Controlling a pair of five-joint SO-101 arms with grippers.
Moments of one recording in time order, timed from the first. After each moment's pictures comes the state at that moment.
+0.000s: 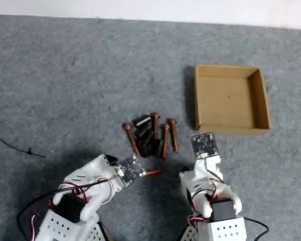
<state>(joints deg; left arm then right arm) 18.9 -103.6 96.1 67.6 -30.6 -12.7 -104.3 95.8 69.3 6.0</state>
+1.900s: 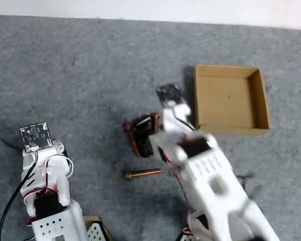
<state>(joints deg) -26.2 -103.6 96.0 44.7 -0.2 -30.2 -34.2 45.5 56.0 -3.7</state>
